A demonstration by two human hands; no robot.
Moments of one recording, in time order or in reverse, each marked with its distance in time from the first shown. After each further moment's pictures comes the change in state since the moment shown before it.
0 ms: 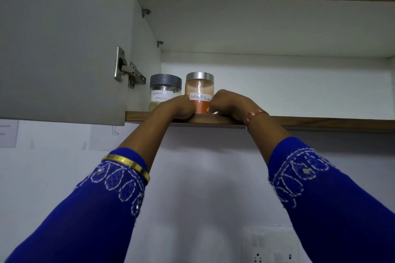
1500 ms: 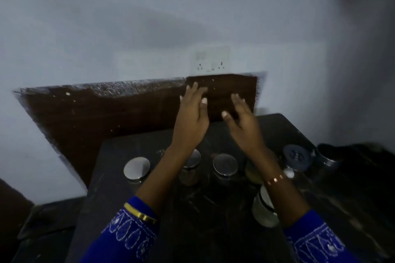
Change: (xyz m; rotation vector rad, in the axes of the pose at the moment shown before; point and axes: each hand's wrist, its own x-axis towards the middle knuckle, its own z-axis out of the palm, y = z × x) left_hand -0.365 0.050 0.271 -0.658 0.012 0.074; right_hand -0.434 0.189 0.177 0.223 0.184 0.331
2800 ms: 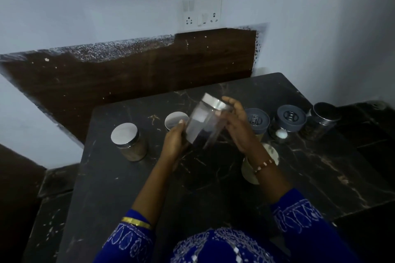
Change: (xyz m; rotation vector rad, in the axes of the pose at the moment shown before) left_hand -0.105 -0.053 0.045 -0.645 -0.170 -0.972; right_hand -0.049 0.088 0.018 0.938 -0.186 0.417
